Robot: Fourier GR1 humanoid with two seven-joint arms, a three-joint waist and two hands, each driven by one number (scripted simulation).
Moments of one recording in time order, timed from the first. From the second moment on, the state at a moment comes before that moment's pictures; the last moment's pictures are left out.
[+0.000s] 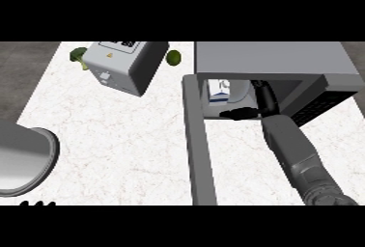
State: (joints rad) left arm 0.81 0.01 -0.07 -2.22 0.11 -0.41 -0.41; right arm -0.88 -0.12 -0.43 -0.20 0.39 -0.10 -0.88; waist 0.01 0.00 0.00
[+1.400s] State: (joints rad) left arm 0.22 0.00 -0.36 -1.87 -0.20 -0.23 -0.07; right arm -0.07 -0.10 -0.29 -1.09 0.24 0.27 -0.80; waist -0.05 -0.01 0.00
